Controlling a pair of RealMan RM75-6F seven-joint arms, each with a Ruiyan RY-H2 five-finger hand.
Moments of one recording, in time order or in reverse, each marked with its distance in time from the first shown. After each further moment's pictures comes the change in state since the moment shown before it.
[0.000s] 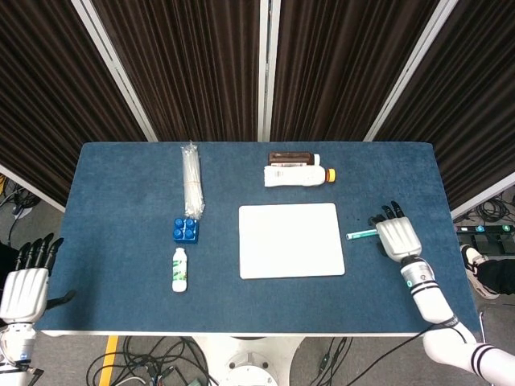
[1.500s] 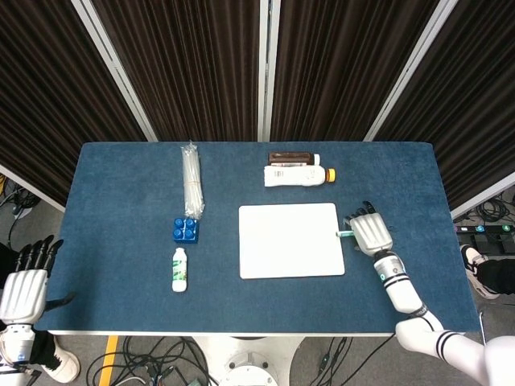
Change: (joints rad) left arm 0.002 0.004 0.008 0.019 0.008 -0.011 -0.056; right arm 0.073 -0.153 -0.007 0.121 -0.042 0.038 0.171
